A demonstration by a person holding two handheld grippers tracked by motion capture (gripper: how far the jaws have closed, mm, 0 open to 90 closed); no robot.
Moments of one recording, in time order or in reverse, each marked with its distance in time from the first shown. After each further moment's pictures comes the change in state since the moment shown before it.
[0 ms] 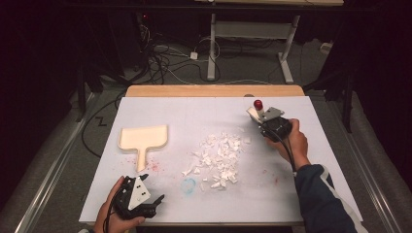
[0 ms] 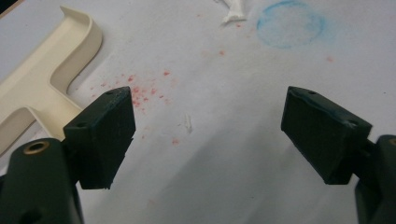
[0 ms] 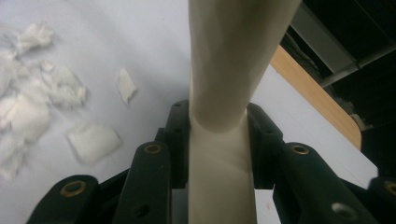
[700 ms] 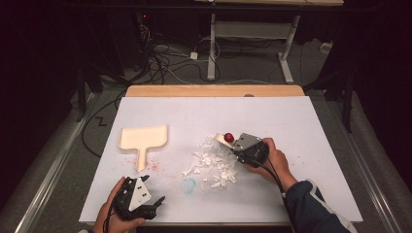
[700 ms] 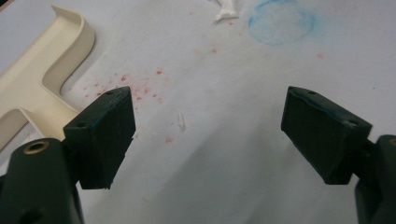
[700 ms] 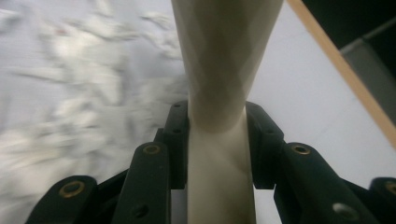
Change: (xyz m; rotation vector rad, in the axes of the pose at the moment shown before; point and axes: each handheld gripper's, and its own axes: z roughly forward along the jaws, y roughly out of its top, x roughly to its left) left arm -0.001 0.000 -0.001 0.008 -0.016 0.006; right arm 0.090 0.002 -0.043 -0.135 0.273 -0.218
